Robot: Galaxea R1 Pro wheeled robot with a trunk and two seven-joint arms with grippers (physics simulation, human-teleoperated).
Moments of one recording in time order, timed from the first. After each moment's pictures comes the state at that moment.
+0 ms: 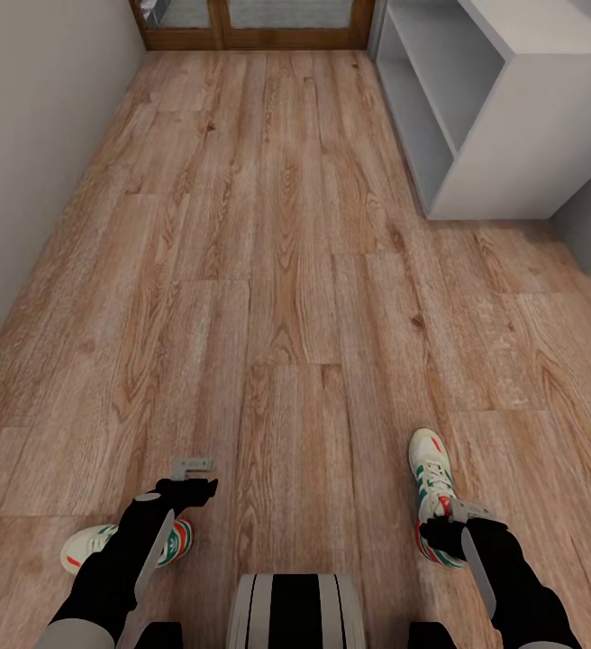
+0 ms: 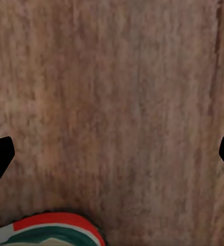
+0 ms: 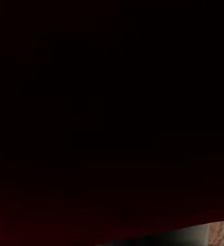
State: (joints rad) left arm -0.46 0.00 0.00 -1.03 0.00 0.52 -0.01; right arm -0.41 -0.04 -0.25 -0.99 0.00 0.75 0.01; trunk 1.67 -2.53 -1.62
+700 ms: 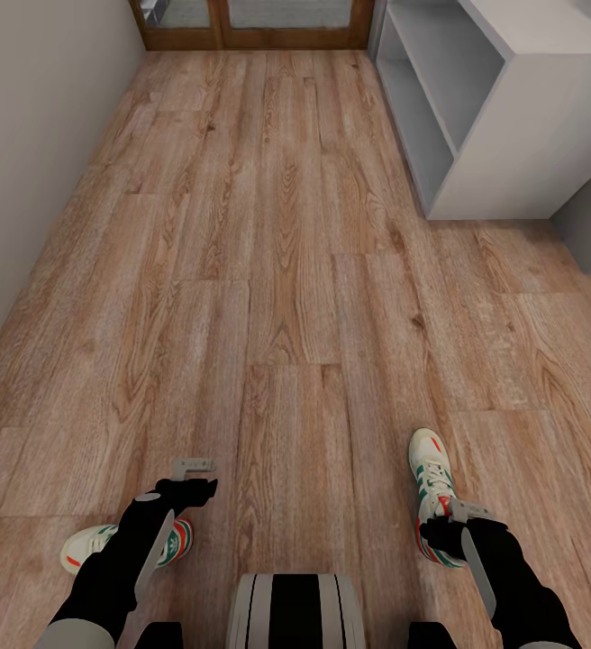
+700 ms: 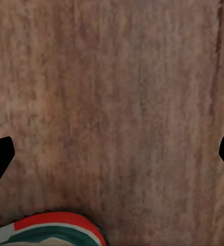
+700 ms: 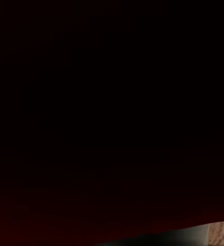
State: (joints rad) left arm -0.46 0.00 0.00 -1.03 0.00 0.52 -0.01; right arm -0.41 -0.04 -0.25 -0.99 0.00 0.75 0.01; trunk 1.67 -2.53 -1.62
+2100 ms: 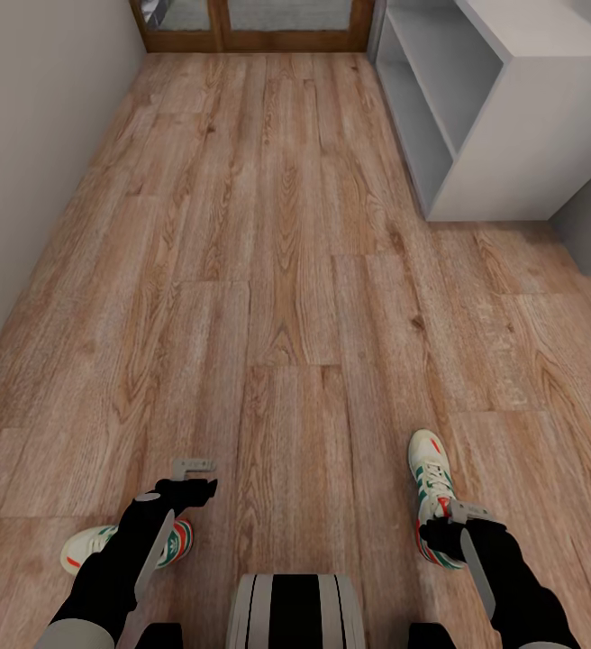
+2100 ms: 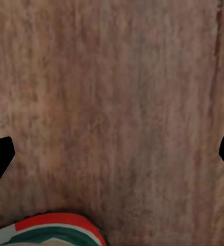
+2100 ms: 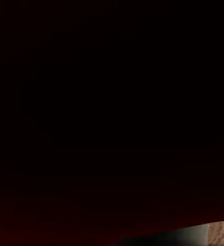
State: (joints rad) left arm -0.46 0.00 0.00 -1.03 0.00 0.52 0.00; right arm -0.41 -0.03 -0.25 -0.99 0.01 0.75 0.01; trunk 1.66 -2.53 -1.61
